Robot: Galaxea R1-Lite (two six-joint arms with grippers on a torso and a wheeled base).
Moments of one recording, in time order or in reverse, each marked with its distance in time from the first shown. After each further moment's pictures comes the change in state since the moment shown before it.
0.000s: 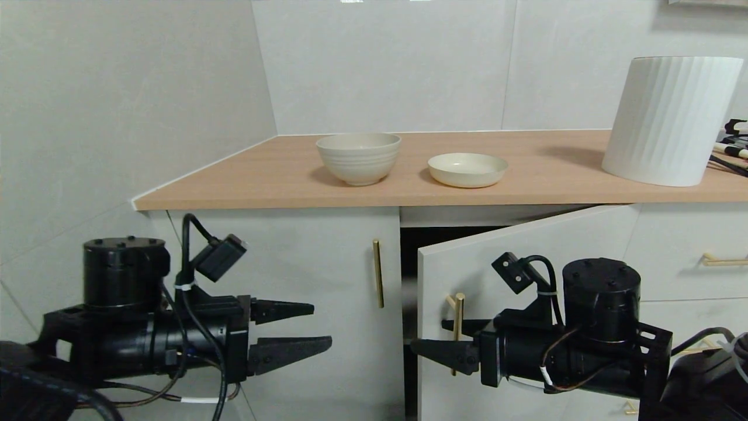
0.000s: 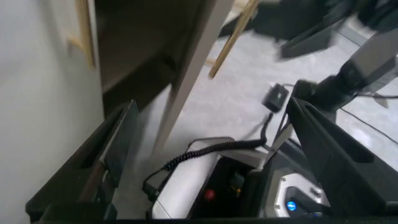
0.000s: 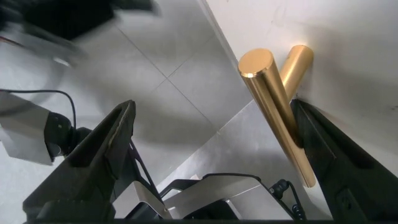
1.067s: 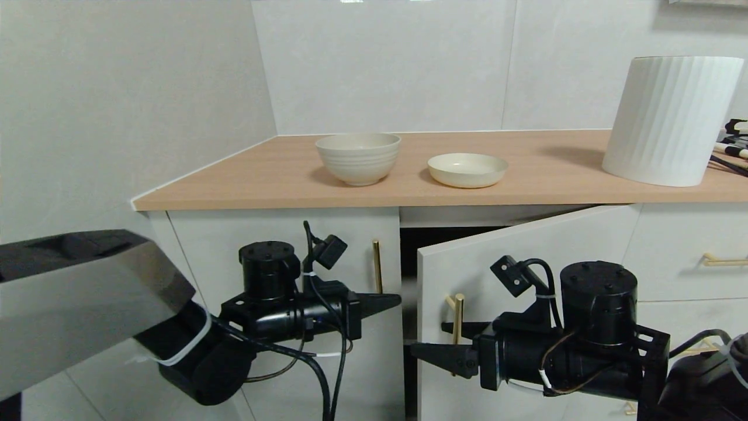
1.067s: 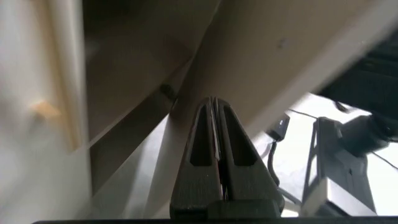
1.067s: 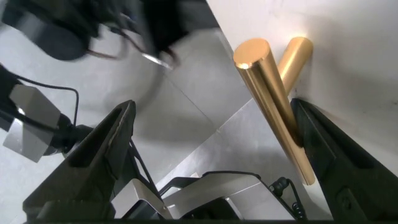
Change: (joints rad) left arm -0.217 0.497 -0.211 -0.502 0.171 -0.254; right arm 0.000 0.012 0.008 -0.001 0.005 -0.002
